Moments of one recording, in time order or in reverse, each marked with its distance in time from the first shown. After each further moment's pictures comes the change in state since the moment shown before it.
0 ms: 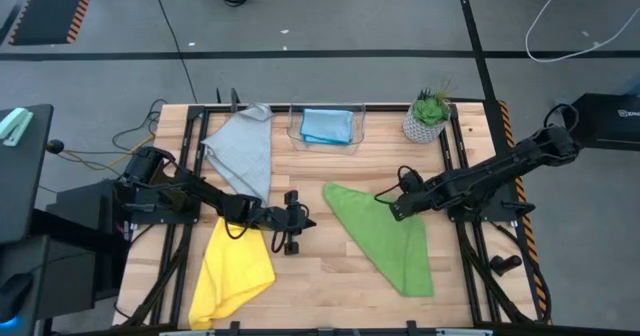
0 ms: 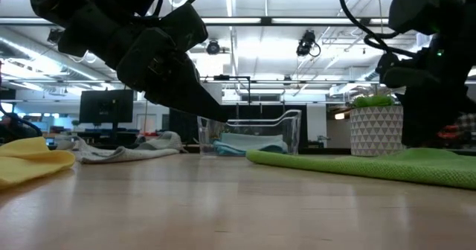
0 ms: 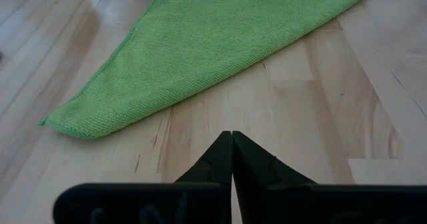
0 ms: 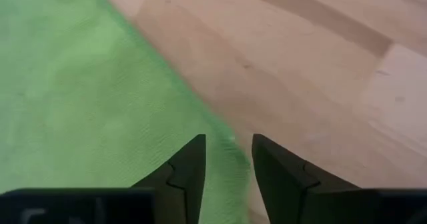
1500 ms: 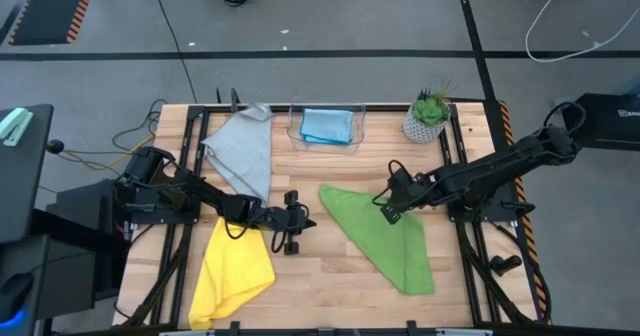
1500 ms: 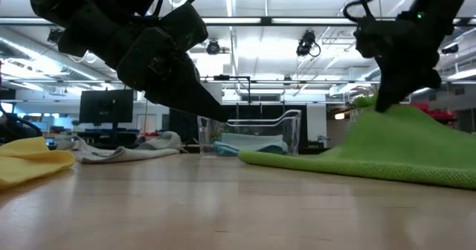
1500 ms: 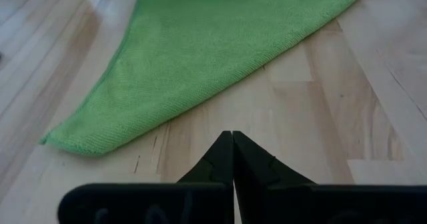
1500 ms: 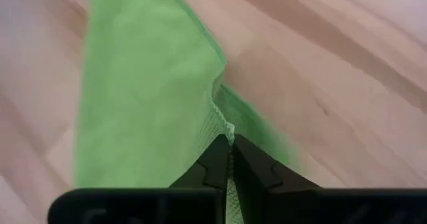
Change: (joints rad) left arm 0.000 0.000 0.000 0.003 0.000 -0.001; right arm -0.011 0.026 0.191 -0.013 -0.038 -0.193
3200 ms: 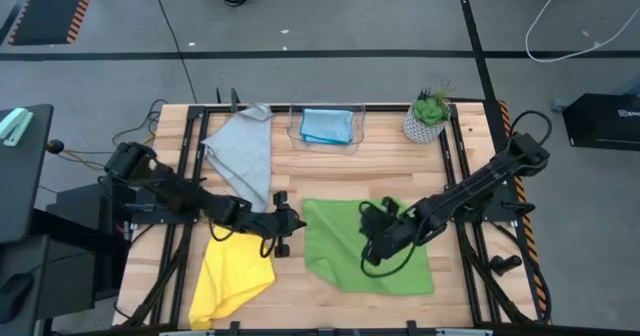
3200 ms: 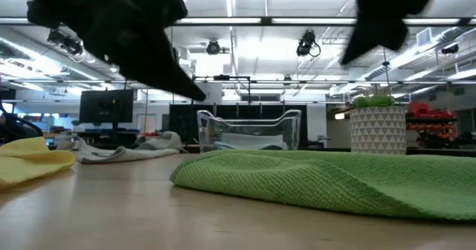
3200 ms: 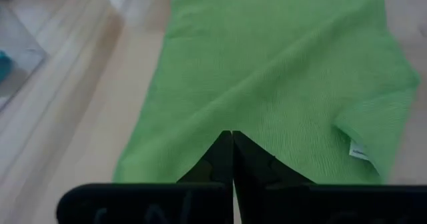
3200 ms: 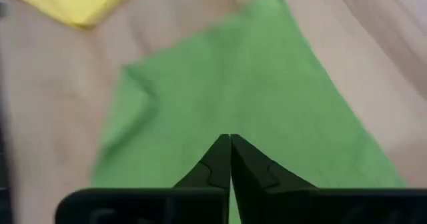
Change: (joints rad) left arm -0.078 -0.154 -0.009 -0.209 -0.117 -0.043; right arm 0.261 0.359 0.361 0.104 0.134 -0.176
